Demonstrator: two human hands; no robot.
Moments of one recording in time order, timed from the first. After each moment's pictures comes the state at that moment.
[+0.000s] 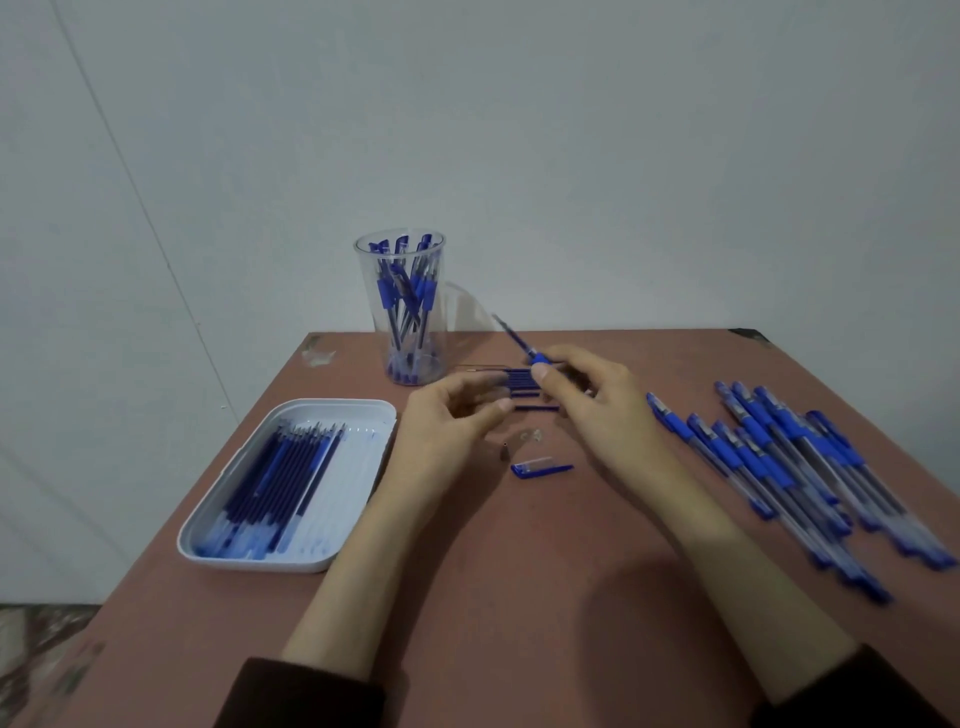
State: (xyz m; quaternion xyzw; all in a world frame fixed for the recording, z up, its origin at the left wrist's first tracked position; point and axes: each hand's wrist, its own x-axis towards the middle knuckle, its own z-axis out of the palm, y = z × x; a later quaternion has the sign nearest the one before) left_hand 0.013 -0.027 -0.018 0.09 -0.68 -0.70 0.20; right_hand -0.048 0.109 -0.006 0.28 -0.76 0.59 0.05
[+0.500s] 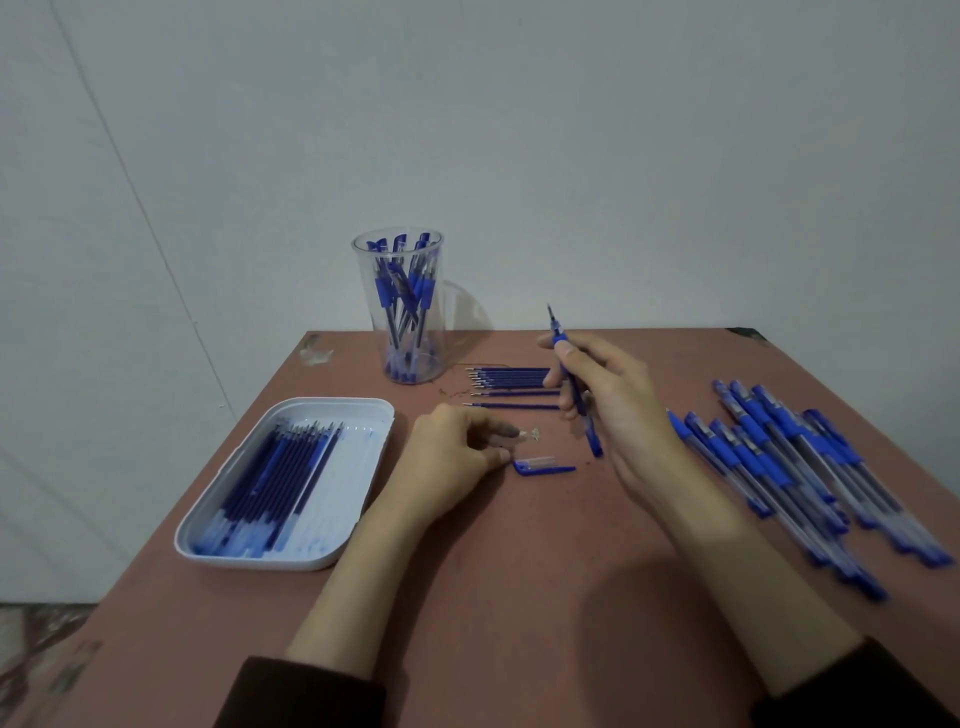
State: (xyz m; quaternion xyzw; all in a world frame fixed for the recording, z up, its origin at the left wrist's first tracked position) left_hand 0.016 -0.035 -0.022 0.07 -0.89 -0.44 0.10; right_hand -0.049 0.110 0.001 0.19 -0.66 0.73 -0.04
